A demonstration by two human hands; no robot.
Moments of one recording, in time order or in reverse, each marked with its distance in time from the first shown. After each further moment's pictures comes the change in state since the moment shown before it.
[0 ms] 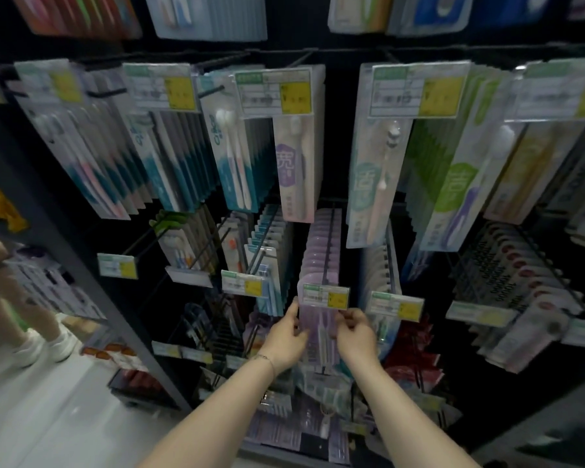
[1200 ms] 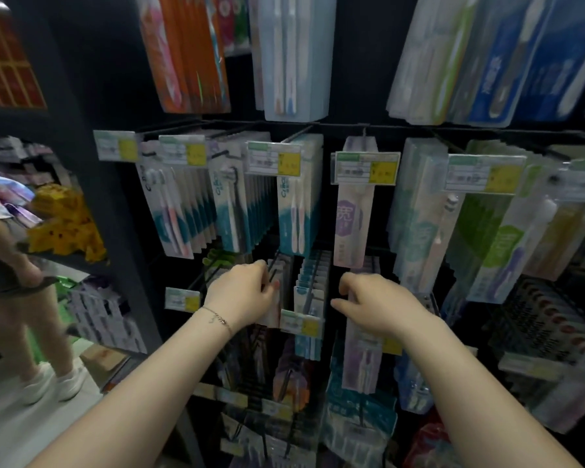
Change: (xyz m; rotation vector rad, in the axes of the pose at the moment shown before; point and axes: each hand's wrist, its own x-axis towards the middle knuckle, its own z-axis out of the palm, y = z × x) left_hand -0.082 0.093 -0.221 0.730 0.395 0.129; right_hand -0.061 -0.217 -0.008 -1.108 -0.292 -0.671
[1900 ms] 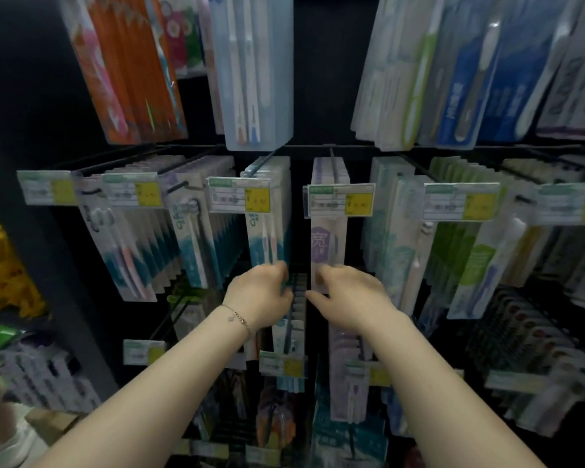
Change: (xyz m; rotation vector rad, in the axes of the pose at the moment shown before) left_hand 0.072 0.046 -0.002 0.000 -0.057 0.221; right_hand 0.040 -0.010 -0.028 0.012 0.173 0.089
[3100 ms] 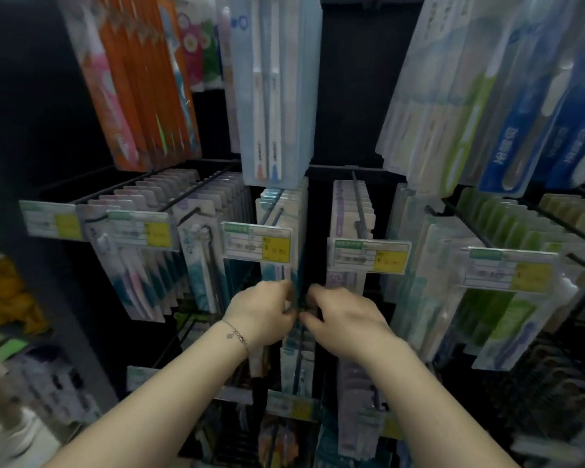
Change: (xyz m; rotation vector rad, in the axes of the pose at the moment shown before) left_hand 0.030 -0.017 -0.025 -0.059 -0.117 -0.035; right_hand 0.040 -0.024 -0.020 0.044 -0.145 -0.037
